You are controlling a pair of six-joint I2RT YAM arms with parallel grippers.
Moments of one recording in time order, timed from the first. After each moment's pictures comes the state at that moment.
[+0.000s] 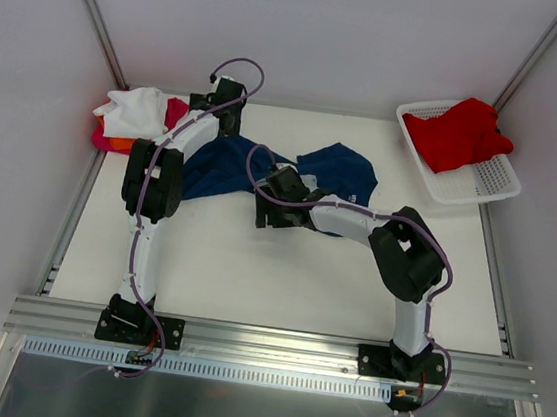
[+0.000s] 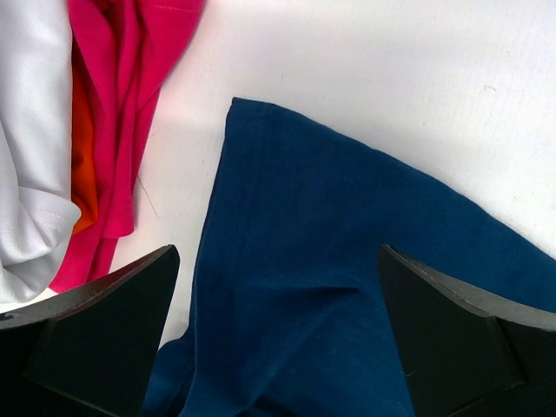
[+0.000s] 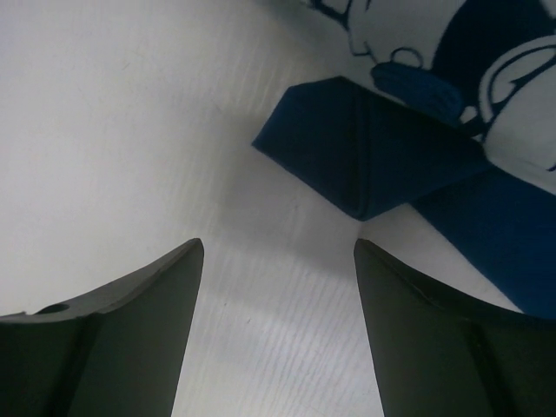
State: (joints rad) left arm -0.25 2.26 1.89 -0.45 -0.52 -0.15; right arm 0.84 1.97 1.31 -0.27 0.05 0.54
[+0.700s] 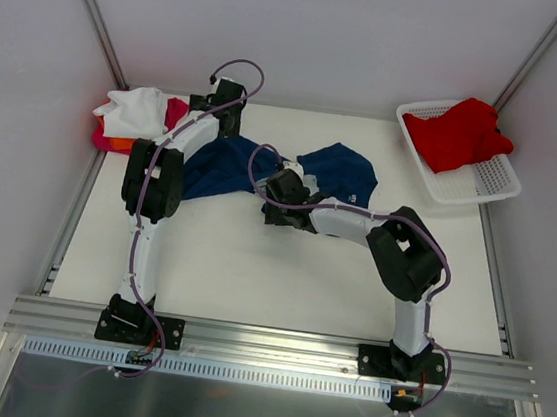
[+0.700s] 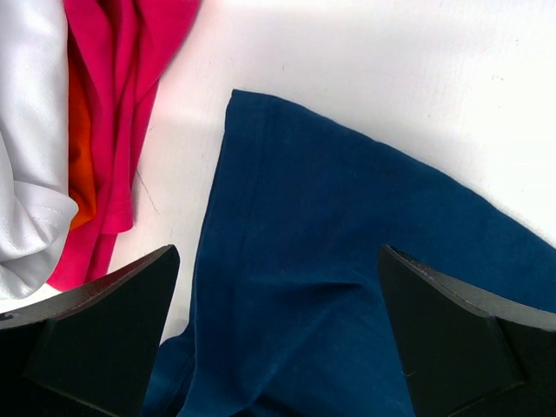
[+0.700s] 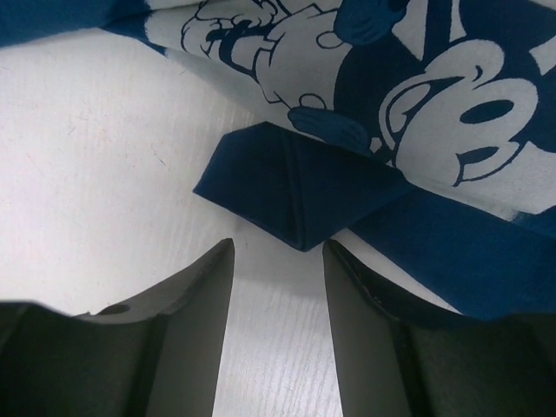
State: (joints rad) left arm -0.25 2.26 1.88 -0.46 -0.52 -0.15; right arm 0.84 1.98 1.28 -0.20 0.23 0.58
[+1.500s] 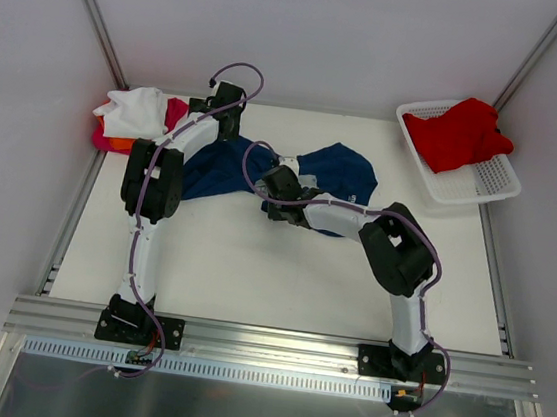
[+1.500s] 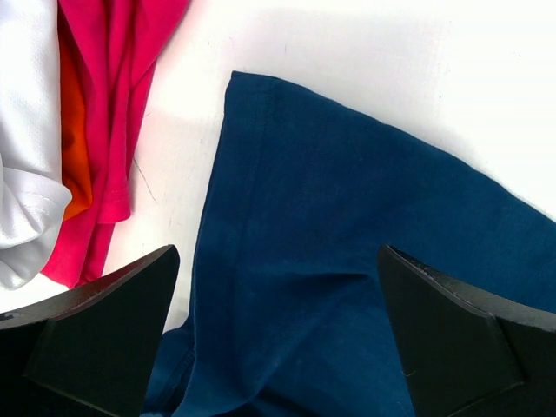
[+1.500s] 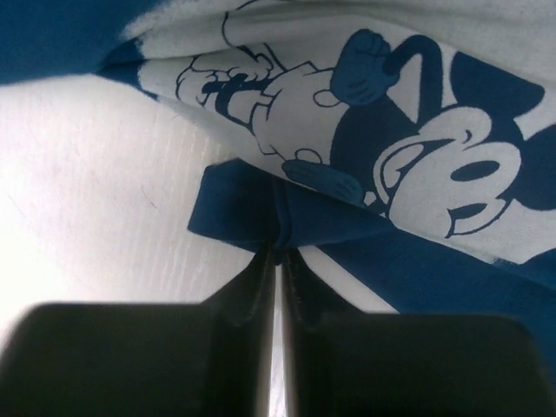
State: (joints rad) left arm -0.25 2.26 1.85 -0.46 -0.52 -0.15; right arm 0.84 2.04 1.36 -0.22 0.29 0.53
